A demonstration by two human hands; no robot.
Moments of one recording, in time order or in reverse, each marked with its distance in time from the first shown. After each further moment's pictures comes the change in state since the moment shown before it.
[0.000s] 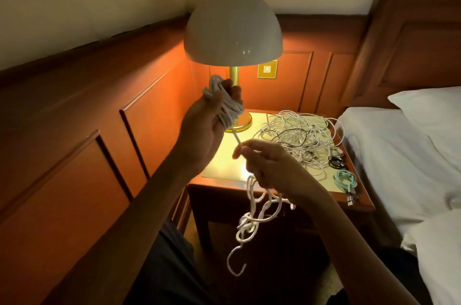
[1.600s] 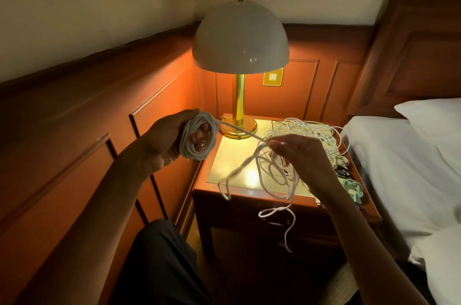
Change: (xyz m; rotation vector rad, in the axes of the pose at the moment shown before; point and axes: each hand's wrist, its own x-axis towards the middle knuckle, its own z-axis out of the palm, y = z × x) left_hand -0.010 0.053 -0.055 0.384 0.152 -0.467; right_hand 0.011 0.015 -0.042 -0.096 0.318 -0.153
